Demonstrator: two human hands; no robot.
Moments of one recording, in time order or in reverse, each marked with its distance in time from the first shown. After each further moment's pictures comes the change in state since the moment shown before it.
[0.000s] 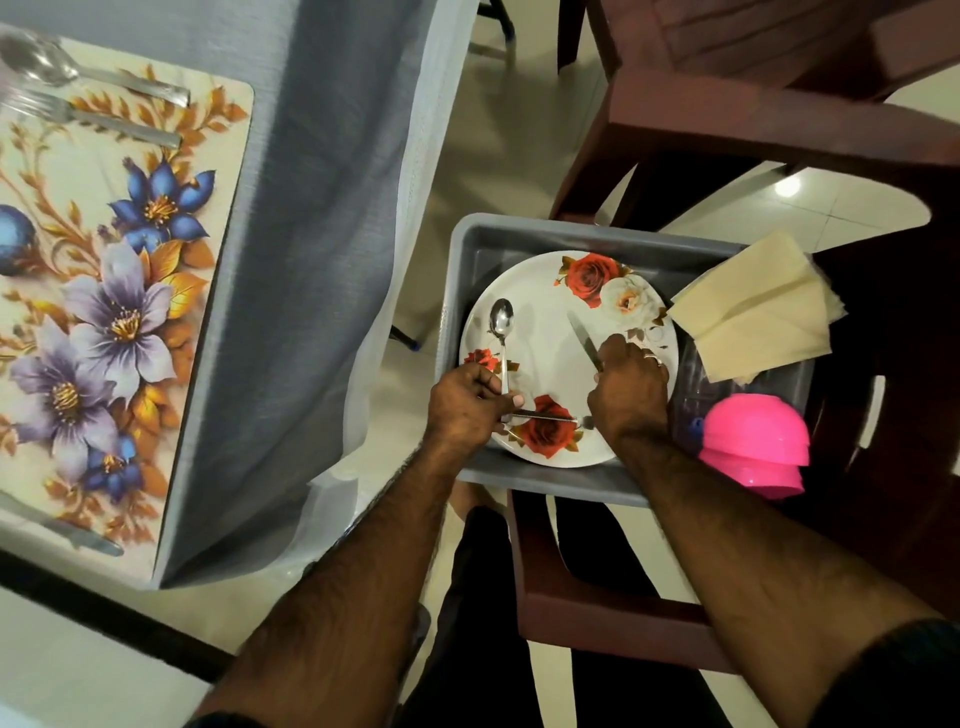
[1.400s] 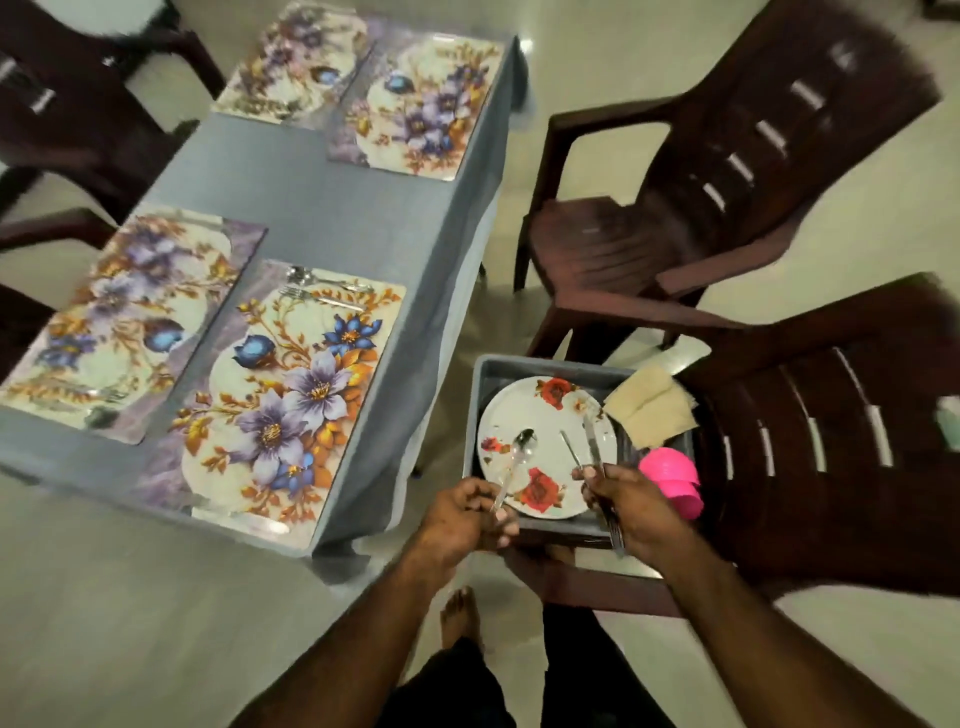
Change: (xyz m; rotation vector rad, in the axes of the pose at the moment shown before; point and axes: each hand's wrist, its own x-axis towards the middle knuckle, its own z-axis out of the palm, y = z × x) left_hand -0.216 -0.008 -0.127 -0.323 -0.402 0.133; right_hand -0.228 -0.045 -0.157 1.436 -0.228 0.268
